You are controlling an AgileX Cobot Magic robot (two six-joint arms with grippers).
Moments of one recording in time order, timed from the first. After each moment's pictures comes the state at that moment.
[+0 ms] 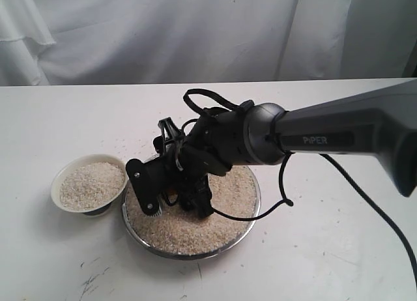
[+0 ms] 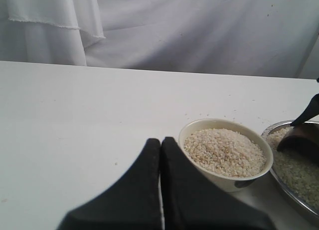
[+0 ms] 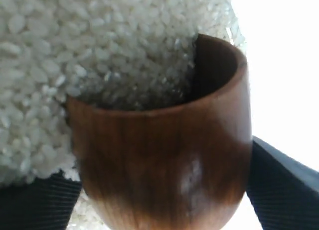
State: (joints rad) left arm 0.01 0.01 0.00 -0.04 0.29 0.01; right arm 0.92 2.17 -1.41 -0.39 0.36 -0.99
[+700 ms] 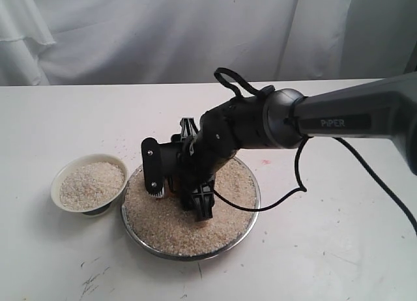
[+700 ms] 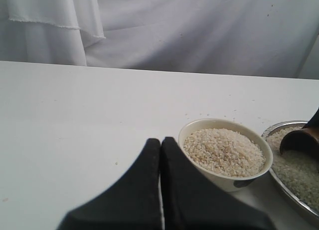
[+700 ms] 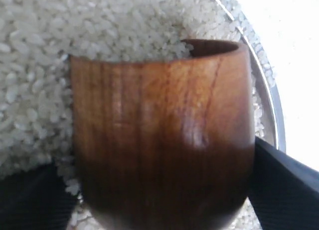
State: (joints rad) left arm 0.01 0.01 0.00 -0.04 0.29 0.01; right arm 0.84 2.16 -1.41 0.03 0.43 -1.15
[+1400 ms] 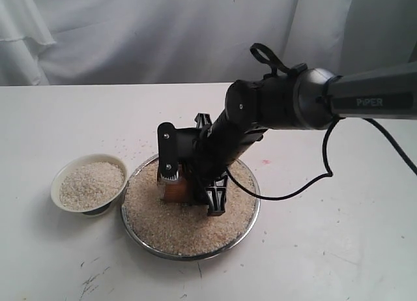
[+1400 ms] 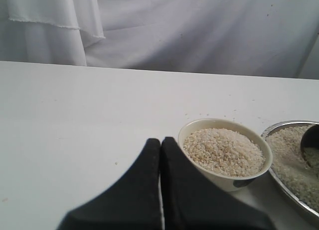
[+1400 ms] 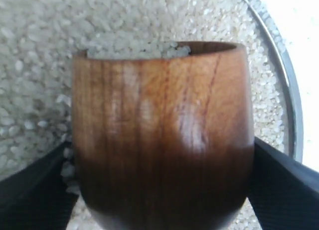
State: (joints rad) left arm 0.01 0.01 0.00 -0.04 0.29 0.01; right arm 0.76 2.08 -1.39 0.32 0.54 -1.36
